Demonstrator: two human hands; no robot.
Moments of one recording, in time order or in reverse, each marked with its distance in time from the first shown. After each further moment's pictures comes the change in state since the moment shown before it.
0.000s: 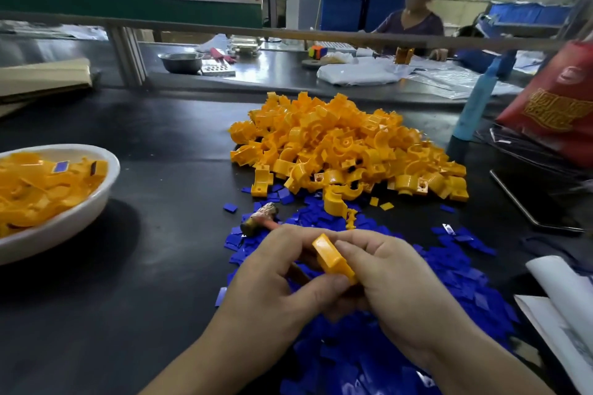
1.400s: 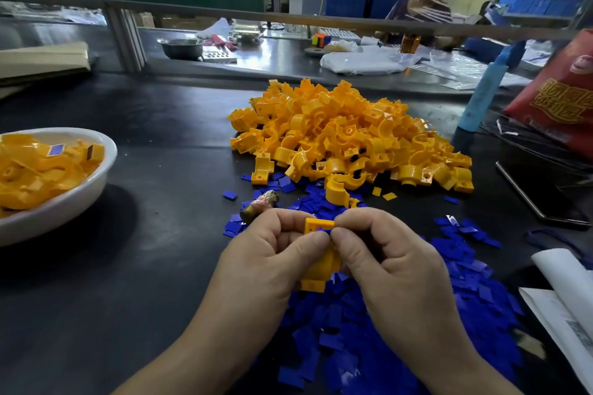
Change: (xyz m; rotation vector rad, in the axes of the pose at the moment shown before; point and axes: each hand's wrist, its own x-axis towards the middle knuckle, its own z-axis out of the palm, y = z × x) left_hand 0.006 -0.008 0.005 -0.401 0.141 -0.316; right_hand -0.013 0.008 0.011 -0.469 0.310 -0.564
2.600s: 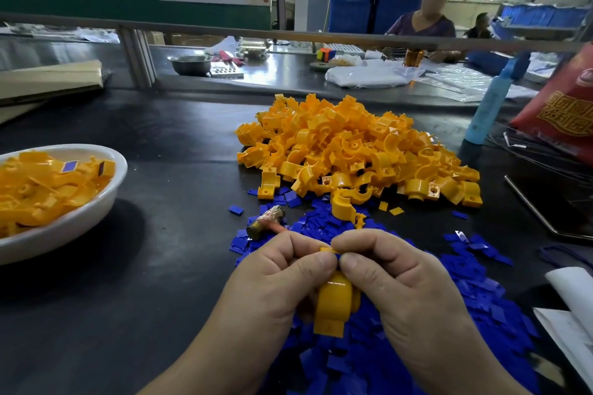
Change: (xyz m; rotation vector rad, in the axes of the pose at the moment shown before) left_hand 0.000 0.003 -0.003 -0.112 -0.118 -0.097; right_hand 0.005 0.003 -0.007 0.345 -0.219 0.164
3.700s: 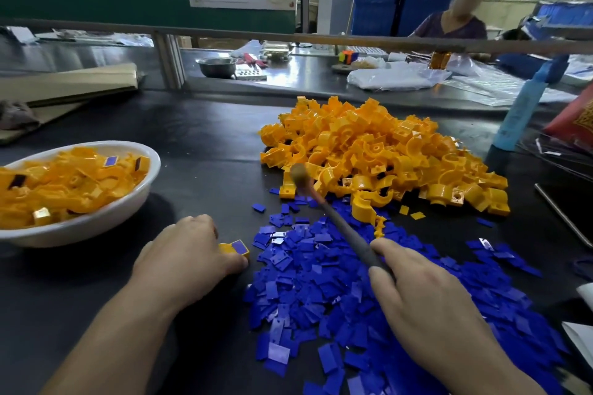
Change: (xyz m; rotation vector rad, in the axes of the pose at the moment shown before) left_hand 0.015 0.022 -0.099 1.446 0.503 -0.352; right_hand 0.004 0.014 -0.005 -0.949 0.019 -0.016
